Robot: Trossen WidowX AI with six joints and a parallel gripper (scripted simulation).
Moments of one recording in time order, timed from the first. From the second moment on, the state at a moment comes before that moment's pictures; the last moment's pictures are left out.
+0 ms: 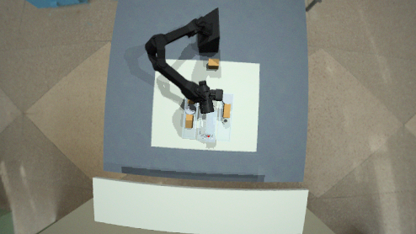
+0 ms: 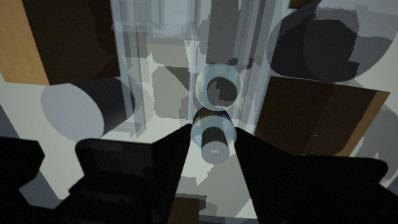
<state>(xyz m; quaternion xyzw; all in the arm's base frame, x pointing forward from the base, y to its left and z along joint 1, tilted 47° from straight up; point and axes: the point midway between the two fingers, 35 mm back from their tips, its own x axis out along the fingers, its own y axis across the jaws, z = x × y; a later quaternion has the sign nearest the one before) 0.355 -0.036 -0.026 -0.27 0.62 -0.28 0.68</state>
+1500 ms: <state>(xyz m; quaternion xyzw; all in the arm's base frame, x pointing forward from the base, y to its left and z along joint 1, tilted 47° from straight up) 0.355 -0.045 -0.034 -0.27 0.62 -0.28 0.68</state>
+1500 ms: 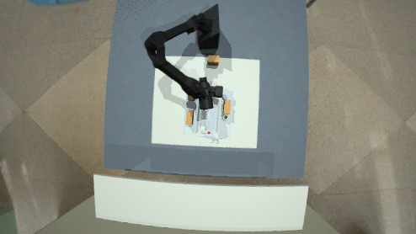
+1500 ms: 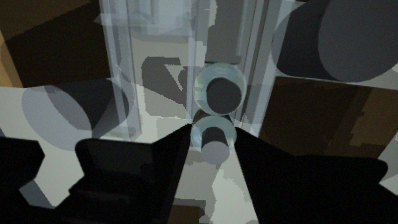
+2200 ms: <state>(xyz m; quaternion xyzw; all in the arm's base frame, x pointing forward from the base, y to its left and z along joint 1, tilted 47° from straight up) 0.353 -0.045 -0.035 -0.27 0.62 -0.28 0.69</state>
